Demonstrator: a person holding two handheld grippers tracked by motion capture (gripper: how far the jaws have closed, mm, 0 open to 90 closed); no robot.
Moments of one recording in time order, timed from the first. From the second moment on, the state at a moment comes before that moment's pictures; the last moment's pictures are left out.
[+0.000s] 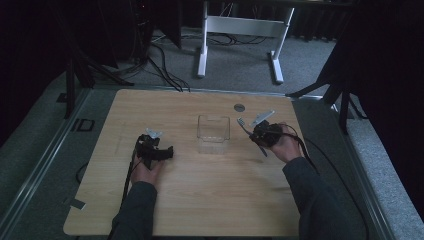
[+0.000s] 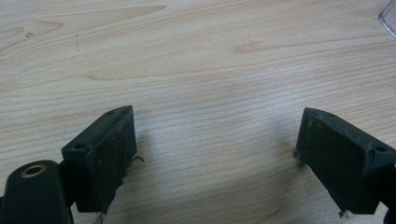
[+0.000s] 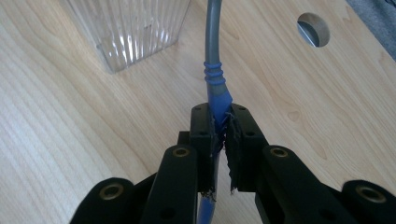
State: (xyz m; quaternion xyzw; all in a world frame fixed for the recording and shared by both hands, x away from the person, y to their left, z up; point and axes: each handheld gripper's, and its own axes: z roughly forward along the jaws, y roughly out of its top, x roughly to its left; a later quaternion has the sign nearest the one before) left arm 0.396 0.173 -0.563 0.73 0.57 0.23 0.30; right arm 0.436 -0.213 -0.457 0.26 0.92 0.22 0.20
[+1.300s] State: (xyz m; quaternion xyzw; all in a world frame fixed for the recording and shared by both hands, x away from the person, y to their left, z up) left arm 0.396 0.174 -0.563 0.73 0.57 0.23 0.30; right arm 0.441 -0.218 -0.443 0.32 0.87 0.30 0.23
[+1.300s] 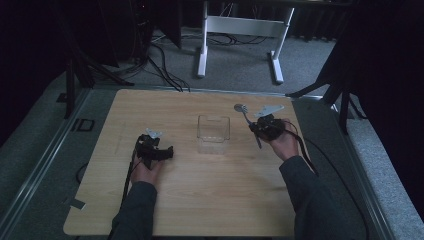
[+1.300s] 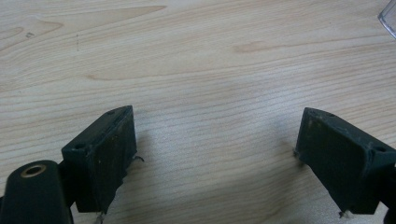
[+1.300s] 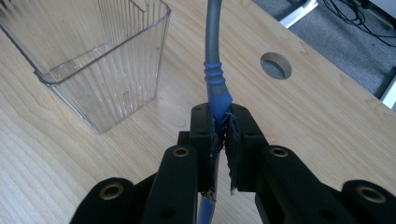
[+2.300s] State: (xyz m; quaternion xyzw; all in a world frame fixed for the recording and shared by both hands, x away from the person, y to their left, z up) left arm 0.396 0.173 -0.563 0.73 0.57 0.23 0.30; right arm 0.440 -0.217 -0.431 0.33 0.84 0.37 0.23
